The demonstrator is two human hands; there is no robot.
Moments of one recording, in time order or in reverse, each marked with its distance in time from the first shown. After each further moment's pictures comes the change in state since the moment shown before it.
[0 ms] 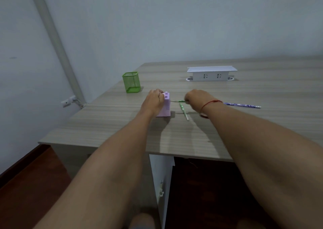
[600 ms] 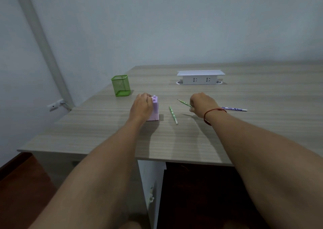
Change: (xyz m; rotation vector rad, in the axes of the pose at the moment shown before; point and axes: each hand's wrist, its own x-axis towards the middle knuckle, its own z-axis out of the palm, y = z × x) left_hand 0.000 -0.002 0.011 -0.026 0.133 -0.034; right_hand -0.019 0.033 0.003 0.082 0.060 0.208
